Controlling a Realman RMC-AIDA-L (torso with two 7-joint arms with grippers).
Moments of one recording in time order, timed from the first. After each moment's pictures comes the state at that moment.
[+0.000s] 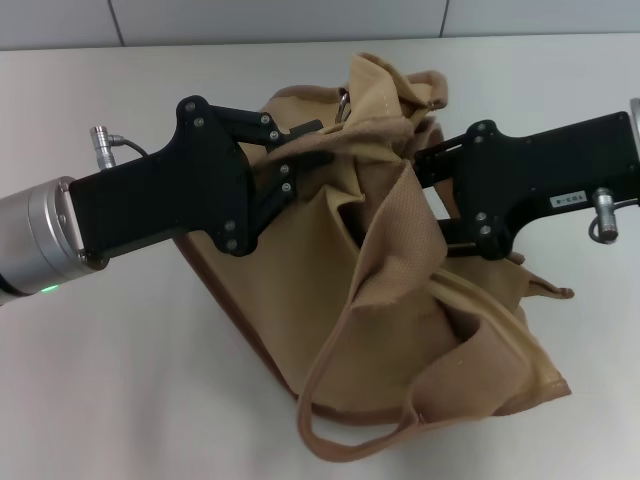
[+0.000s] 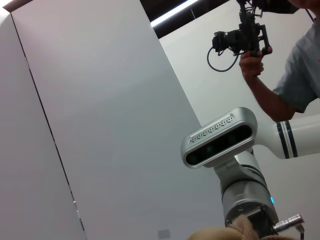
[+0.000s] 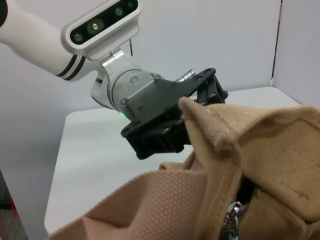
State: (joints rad) left arm -0.59 -2.08 0.71 0.33 1.64 1.90 -0.48; right arm 0.44 2.08 -1.18 -1.42 -1.90 -1.68 1.83
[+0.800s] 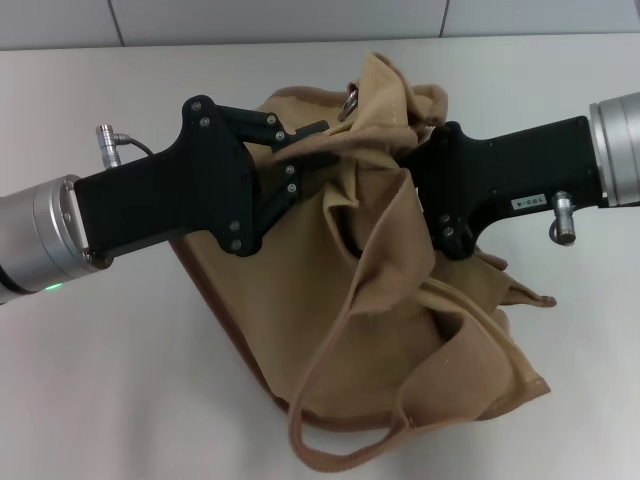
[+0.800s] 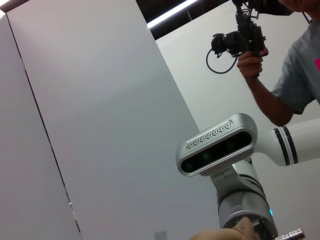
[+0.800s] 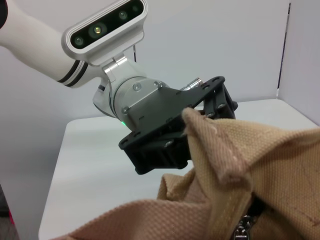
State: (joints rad) left arm -0.60 -2.08 0.71 0.32 1.64 1.90 -0.48; right arm 0.44 2.09 -1.26 -1.37 -1.85 -1.58 1.78
